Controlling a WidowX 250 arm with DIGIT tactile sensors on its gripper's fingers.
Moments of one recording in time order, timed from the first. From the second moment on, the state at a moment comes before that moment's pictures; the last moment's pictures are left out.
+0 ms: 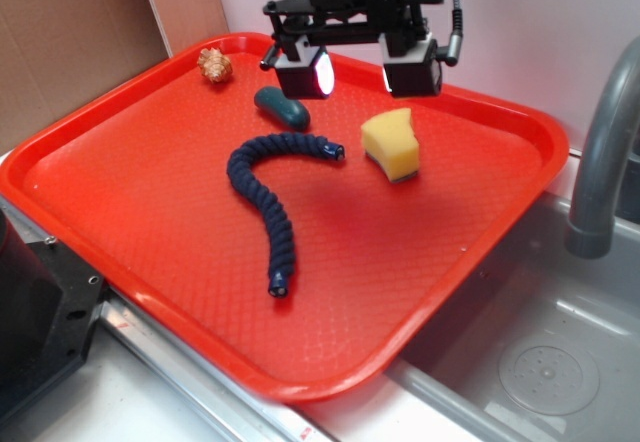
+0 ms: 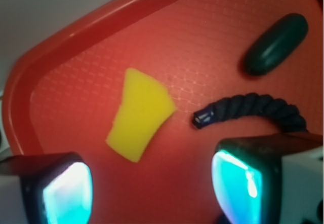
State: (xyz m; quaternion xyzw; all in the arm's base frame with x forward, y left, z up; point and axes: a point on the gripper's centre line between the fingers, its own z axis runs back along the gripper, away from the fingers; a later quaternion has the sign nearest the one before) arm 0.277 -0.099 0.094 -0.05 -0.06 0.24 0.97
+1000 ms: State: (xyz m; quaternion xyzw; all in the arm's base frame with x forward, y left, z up) arm 0.293 -0.079 0.028 -0.02 0.01 0.25 0.97
